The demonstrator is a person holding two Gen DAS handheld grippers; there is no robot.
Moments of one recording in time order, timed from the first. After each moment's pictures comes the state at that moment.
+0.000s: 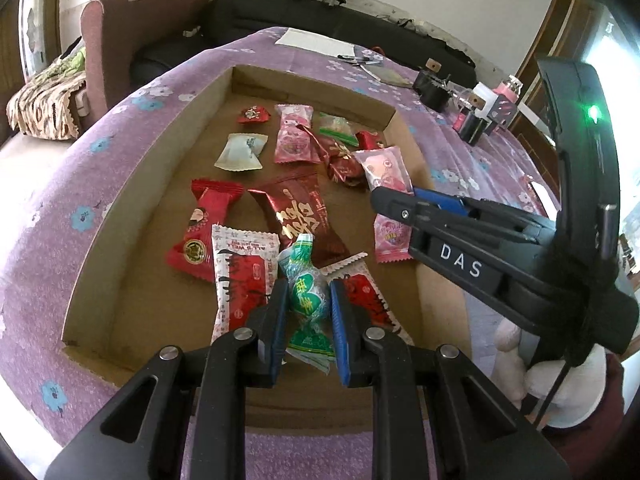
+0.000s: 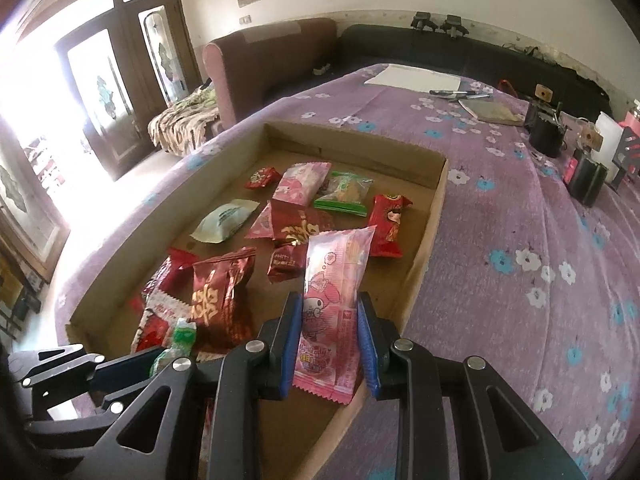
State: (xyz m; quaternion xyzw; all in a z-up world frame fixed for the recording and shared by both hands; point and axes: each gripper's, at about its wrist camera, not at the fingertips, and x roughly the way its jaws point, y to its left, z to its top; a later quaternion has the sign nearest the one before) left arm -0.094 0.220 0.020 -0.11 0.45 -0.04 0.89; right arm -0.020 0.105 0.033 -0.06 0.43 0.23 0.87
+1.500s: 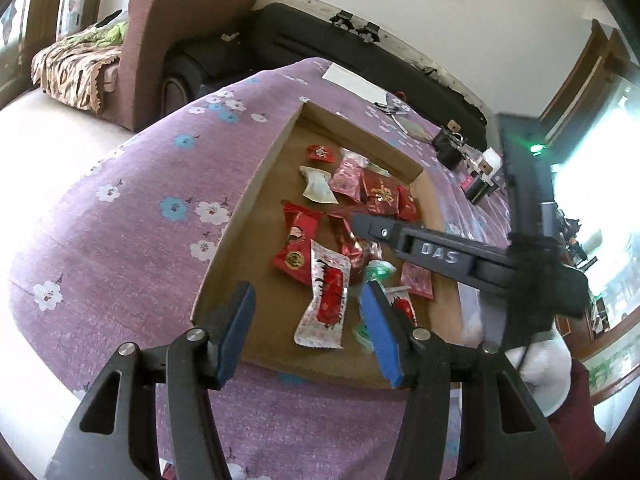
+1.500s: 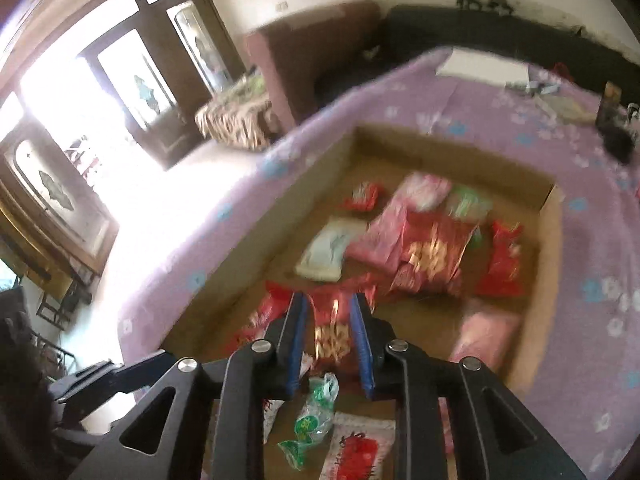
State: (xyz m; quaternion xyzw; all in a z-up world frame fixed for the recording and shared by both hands) left arm -0.129 0.292 0.043 -0.21 0.41 -0.02 0.89; right arm -0.010 0.161 0.037 -0.02 0.49 0.29 0.82
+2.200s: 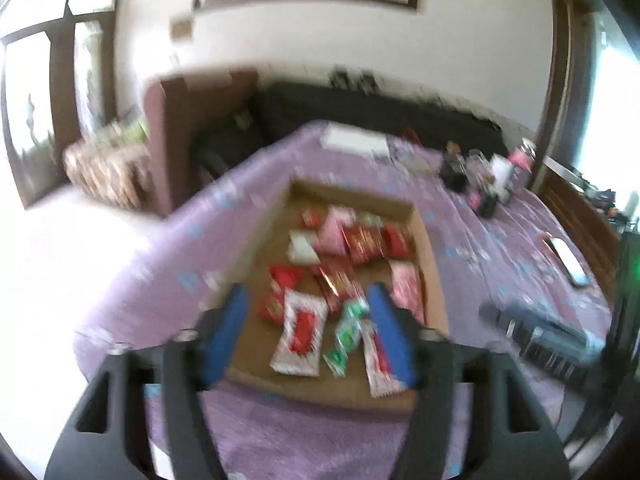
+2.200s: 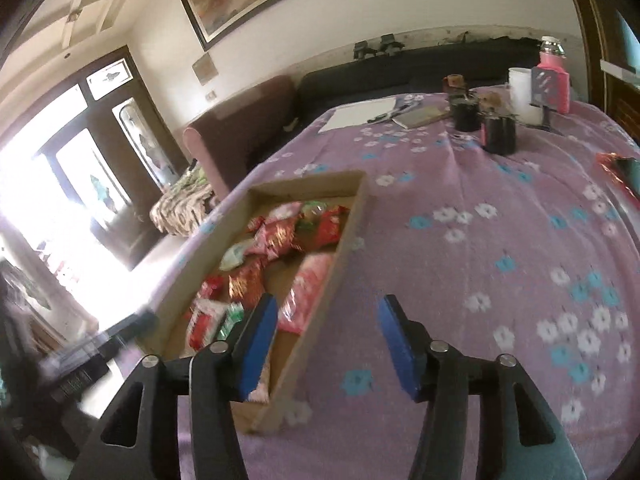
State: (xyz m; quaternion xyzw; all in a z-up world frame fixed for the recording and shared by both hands) left arm -0.168 0.218 0.096 -0.06 0.27 0.08 0.96; right arm -0.111 0.011 0.069 0.09 0.37 0.19 0.90
